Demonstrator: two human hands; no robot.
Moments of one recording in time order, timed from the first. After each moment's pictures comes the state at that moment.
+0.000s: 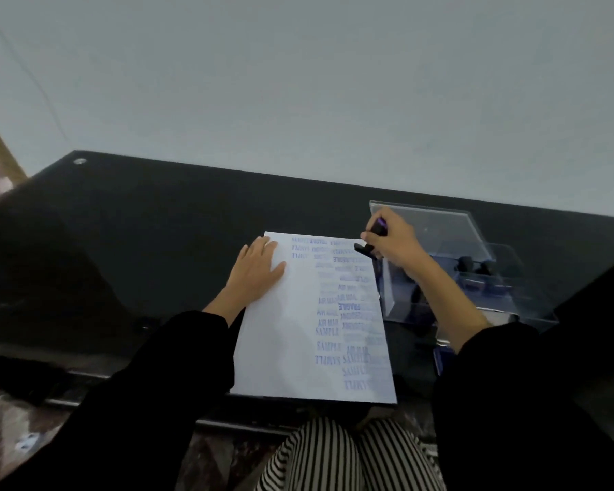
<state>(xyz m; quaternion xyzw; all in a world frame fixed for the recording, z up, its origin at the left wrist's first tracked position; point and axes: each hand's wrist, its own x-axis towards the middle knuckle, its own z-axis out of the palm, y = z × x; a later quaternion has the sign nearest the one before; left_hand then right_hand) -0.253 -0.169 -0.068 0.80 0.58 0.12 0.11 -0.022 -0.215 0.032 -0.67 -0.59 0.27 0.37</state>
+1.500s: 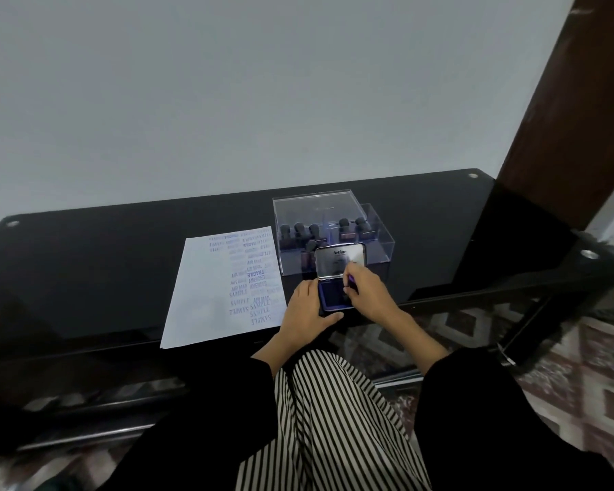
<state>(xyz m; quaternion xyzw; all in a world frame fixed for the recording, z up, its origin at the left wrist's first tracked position) -0.066 -0.386 -0.058 0.86 0.42 0.20 0.22 0.076 -0.429 -0.023 -0.73 -0.62 0.13 0.27</state>
